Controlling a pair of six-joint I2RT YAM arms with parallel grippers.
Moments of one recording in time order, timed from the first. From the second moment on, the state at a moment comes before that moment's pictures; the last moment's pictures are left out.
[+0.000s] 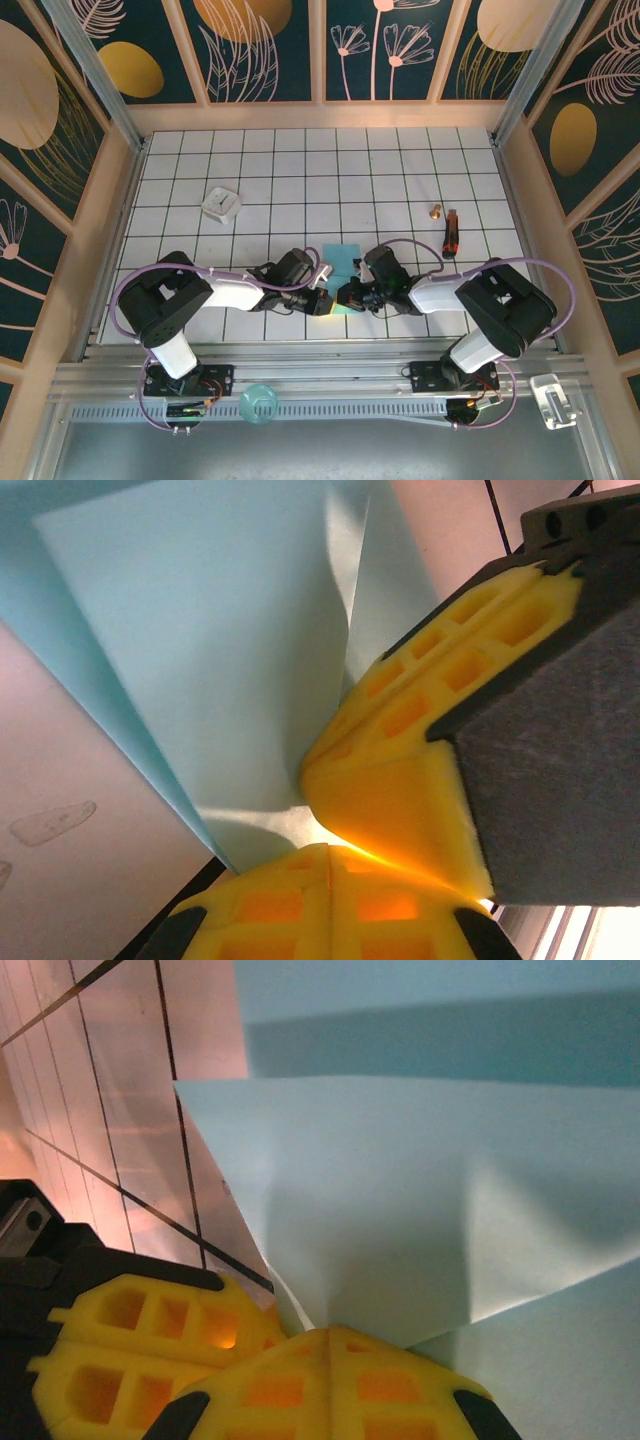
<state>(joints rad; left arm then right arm) -0.88 1.71 0.65 0.16 0.48 -0.58 0.73 1.53 0.42 0.26 -0.52 0.95</state>
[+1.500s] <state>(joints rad) -0.87 1.73 0.65 0.15 0.51 -0.54 0.52 1.61 0.55 0.08 -0.56 0.79</state>
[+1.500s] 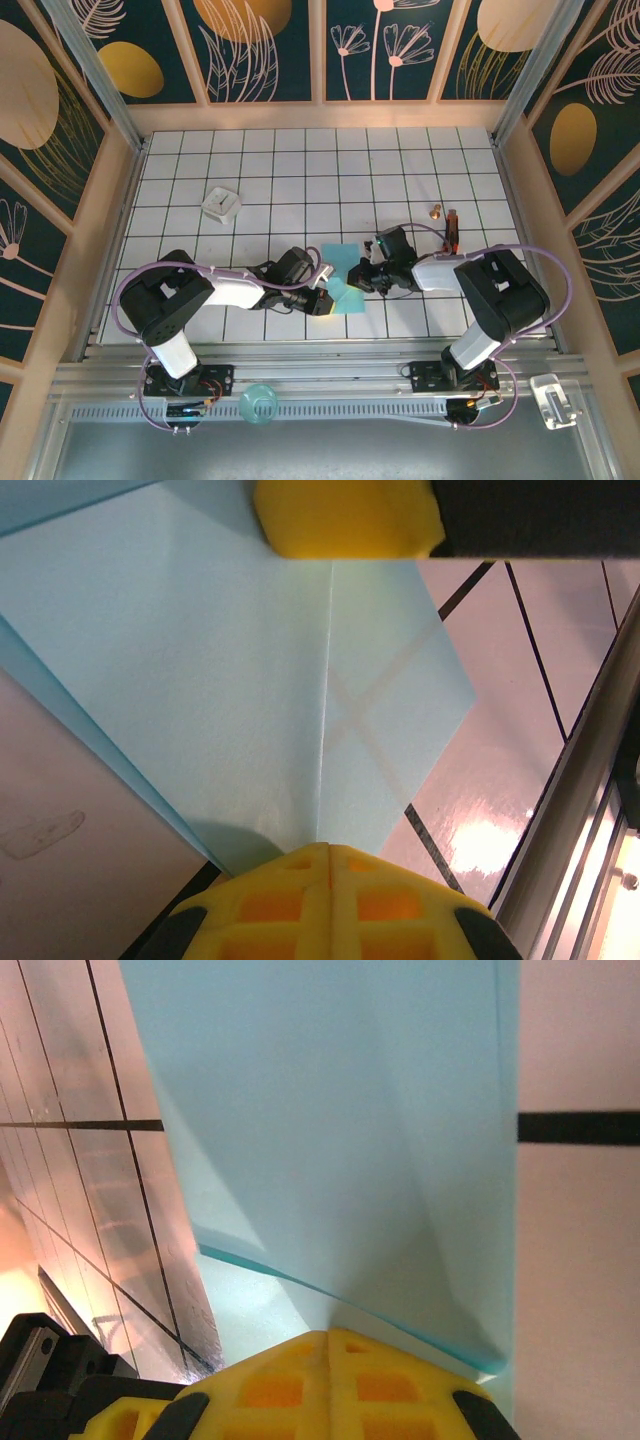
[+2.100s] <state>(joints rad) -0.87 1.73 0.65 0.15 0.51 -0.53 0.43 1.63 0.55 0.13 -0.63 0.75</state>
